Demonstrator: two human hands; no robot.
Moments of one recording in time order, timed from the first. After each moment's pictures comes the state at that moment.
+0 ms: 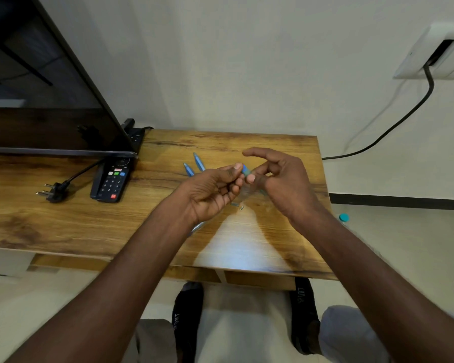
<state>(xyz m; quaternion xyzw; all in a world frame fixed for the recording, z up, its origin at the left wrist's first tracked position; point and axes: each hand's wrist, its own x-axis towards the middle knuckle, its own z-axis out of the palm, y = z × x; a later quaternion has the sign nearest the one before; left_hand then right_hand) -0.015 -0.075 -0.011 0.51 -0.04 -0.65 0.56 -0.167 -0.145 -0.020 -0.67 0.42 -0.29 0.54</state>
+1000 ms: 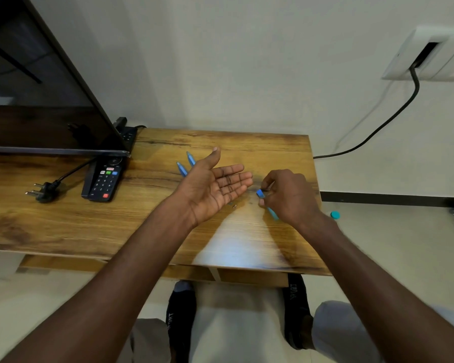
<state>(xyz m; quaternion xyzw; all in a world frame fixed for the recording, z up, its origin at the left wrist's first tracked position) -0.022 -0.078 -0.010 0.50 -0.04 -0.65 0.56 -0.189 -0.160 -0.047 -0.80 0.53 -0.08 0.28</state>
